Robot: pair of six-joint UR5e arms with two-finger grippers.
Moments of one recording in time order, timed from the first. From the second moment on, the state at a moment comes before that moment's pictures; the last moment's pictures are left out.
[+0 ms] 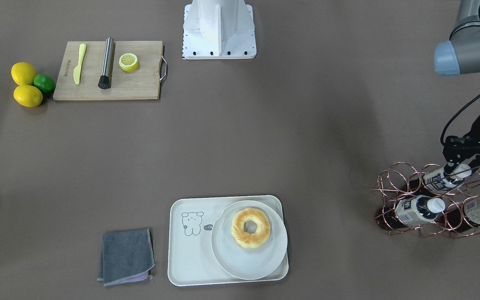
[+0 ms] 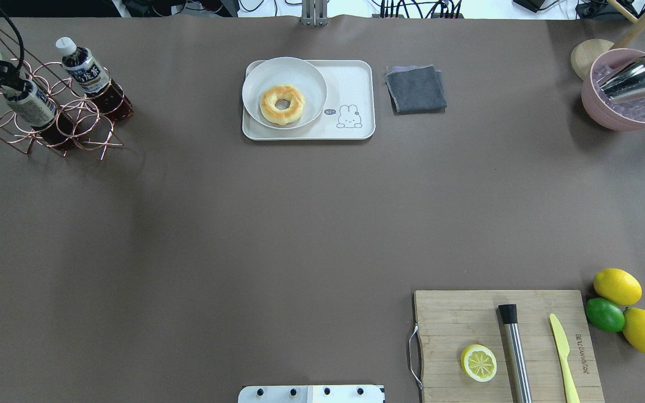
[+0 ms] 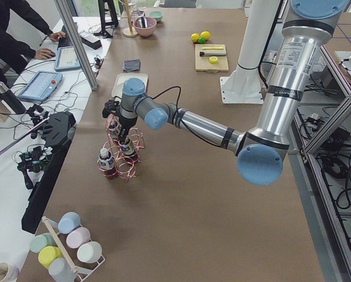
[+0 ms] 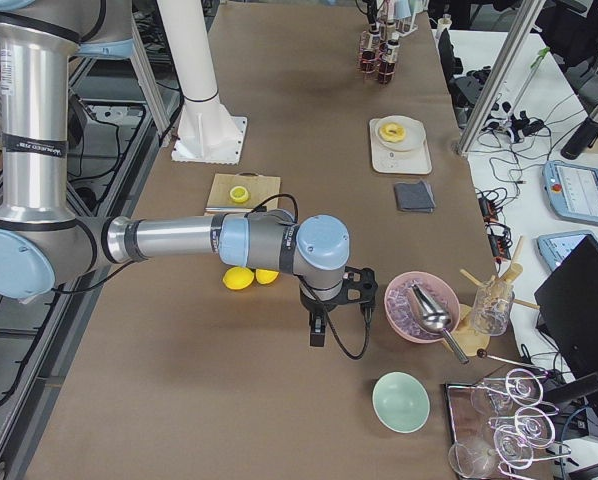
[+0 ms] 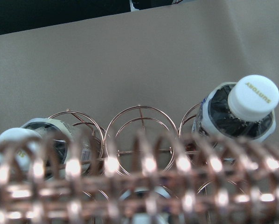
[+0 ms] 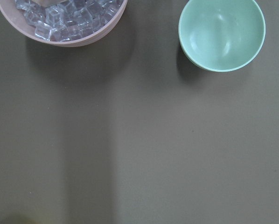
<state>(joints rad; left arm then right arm) -1.20 -1.82 -1.66 -1.92 -2.10 -0.54 1.67 -1.67 1.79 -1.76 2.35 -0.10</state>
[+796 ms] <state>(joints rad) -1.25 -1.83 -1.67 -1.91 -2.14 -0.52 1.67 -1.67 1.80 -1.76 2.35 -0.10</state>
